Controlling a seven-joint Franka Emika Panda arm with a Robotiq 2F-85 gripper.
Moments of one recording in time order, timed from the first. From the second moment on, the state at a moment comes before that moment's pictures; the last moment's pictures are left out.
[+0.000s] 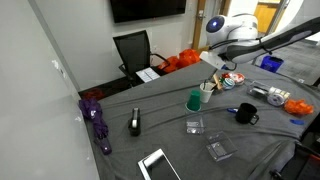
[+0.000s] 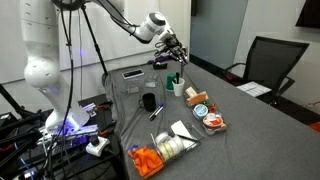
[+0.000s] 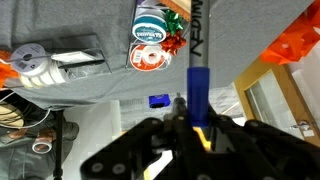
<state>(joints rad) 0.13 0.39 -0.06 -1.78 -0.97 2.08 2.18</state>
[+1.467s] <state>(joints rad) 0.17 0.67 -0.03 -1.50 -0.89 1.85 2.16</state>
